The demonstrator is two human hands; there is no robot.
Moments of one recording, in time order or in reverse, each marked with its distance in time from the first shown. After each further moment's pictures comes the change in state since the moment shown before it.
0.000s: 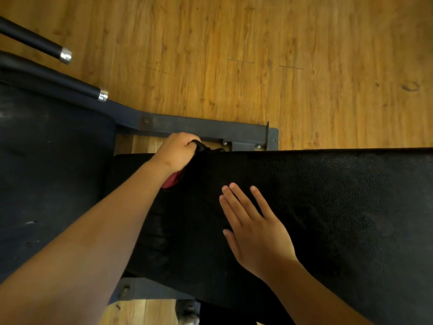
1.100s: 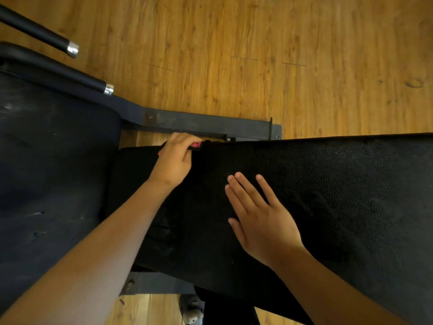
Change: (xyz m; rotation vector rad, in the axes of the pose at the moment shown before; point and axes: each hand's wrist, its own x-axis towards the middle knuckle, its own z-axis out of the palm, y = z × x) left_hand -0.035 -0.030 0.022 0.063 0.249 0.214; right_hand 0.000 -0.001 0.000 -0.077 -0.006 0.008
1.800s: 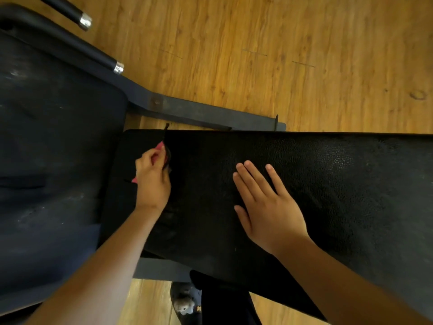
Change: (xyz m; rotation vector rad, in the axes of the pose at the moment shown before) left_hand -0.091 -0.048 0.024 0.090 0.237 -0.327; right_hand 0.000 -0.002 -0.004 -0.038 0.005 0.025
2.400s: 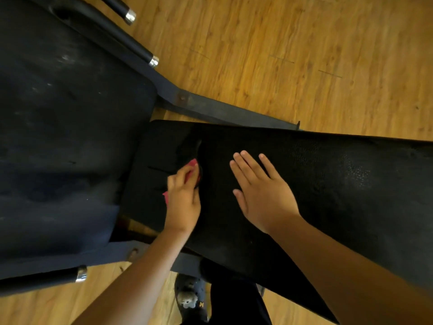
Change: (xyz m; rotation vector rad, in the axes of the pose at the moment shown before) left_hand -0.072 0.017 0.010 -0.111 0.019 -0.013; right_hand 0.040 -0.020 -0.005 -0.025 -0.039 -0.124
